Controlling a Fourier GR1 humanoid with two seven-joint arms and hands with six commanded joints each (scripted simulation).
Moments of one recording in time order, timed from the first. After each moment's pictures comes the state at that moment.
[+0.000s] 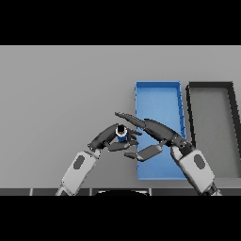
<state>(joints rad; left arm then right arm) -0.25 -0.02 -0.43 -1.55 -0.07 -0.30 -0.06 -0.39 -0.33 0.32 -2.00 -0.32 0.43 0.39</state>
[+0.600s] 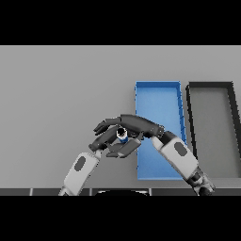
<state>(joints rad) -0.22 -0.06 -0.41 -1.55 -0.11 -0.35 -0.02 -0.60 -0.22 0.41 -1.83 -0.29 0.49 0.46</state>
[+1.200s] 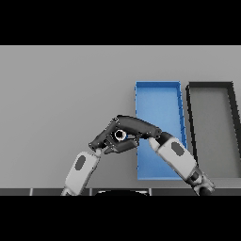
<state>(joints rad) -0.22 -0.10 -0.36 -1.55 -0.11 -0.40 0.01 -0.61 -0.22 0.45 -1.81 -0.31 0.45 0.33</state>
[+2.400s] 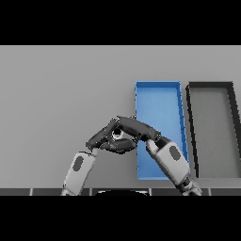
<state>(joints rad) -0.20 -0.11 -0.30 -1.56 -0.26 -0.48 0.06 -0.54 -0.06 0.37 -1.85 -0.27 0.47 0.44</state>
